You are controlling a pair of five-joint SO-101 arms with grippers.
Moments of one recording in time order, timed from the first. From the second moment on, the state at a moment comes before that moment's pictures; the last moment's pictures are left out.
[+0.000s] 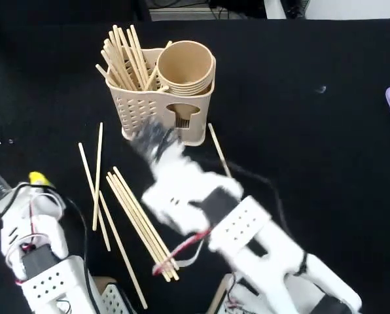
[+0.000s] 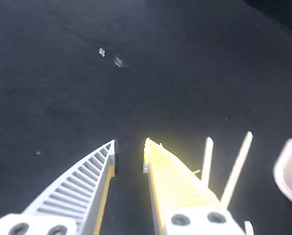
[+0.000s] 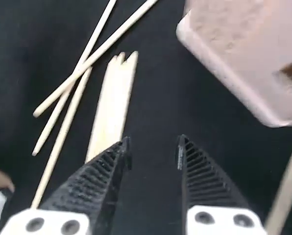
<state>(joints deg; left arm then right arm) -36.6 -96.4 93.2 39.3 13.0 -45.5 -39.9 54.4 49.1 2.2</state>
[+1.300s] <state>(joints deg) -42.6 -68.1 79.5 33.4 10.5 -66.6 -34.5 73.7 22.1 -2.4</state>
